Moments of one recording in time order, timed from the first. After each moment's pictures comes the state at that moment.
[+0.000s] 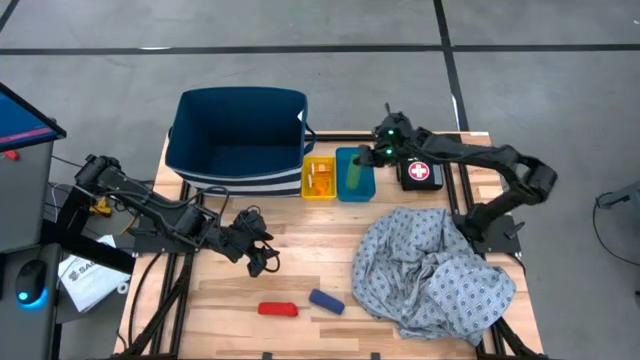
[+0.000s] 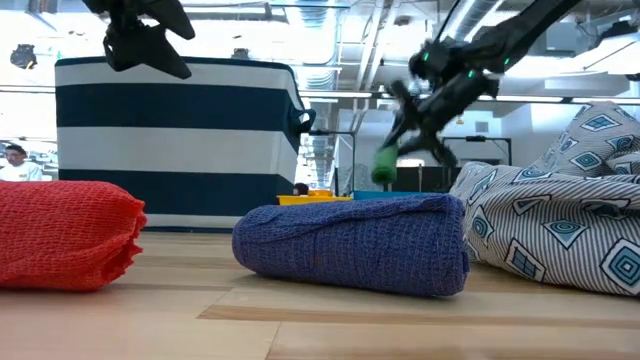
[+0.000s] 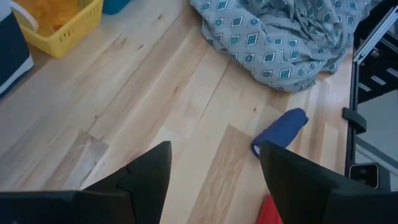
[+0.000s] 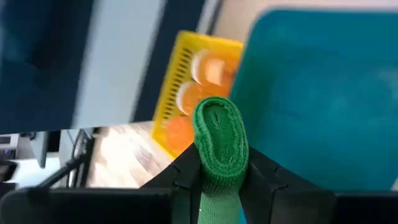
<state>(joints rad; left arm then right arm) -0.45 1.15 0.87 -0.52 -0.42 -0.84 -0.63 1.50 0.91 -0.14 -0.38 0.82</state>
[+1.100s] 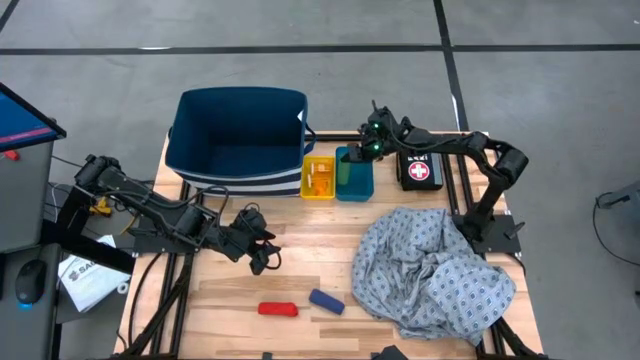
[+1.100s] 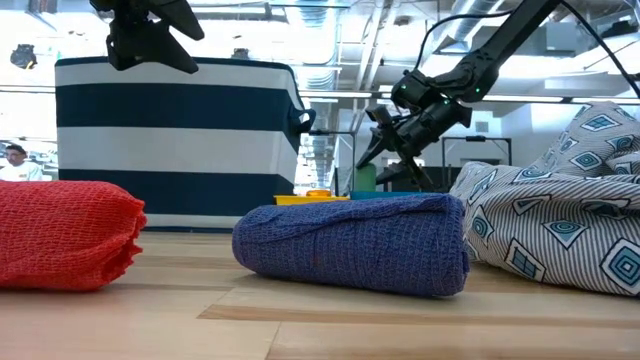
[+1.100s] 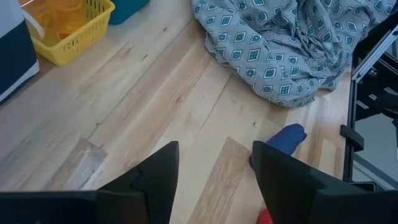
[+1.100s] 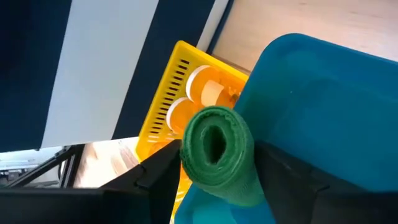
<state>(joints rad) -0.45 1.15 0.87 -0.50 -0.46 -0.87 -0.68 1.73 1.01 -0.04 -0.50 0.69</state>
